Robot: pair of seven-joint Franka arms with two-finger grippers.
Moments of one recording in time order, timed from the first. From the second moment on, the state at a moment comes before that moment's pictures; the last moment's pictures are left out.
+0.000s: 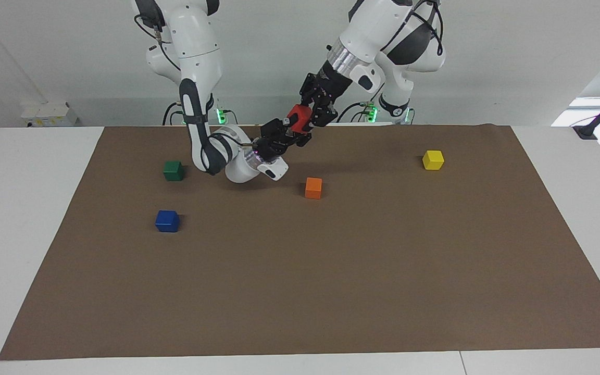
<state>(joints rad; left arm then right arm) -0.28 -0.16 -0.38 -1.94 -0.53 2.10 -2.28 0.44 0.36 0.00 -2.35 2.51 0.99 -0.76</state>
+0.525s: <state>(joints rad) -0.28 -0.18 -0.37 -1.93 -0.53 2.09 -2.26 0.44 0.36 0.01 -2.34 2.51 1.03 -0.79</state>
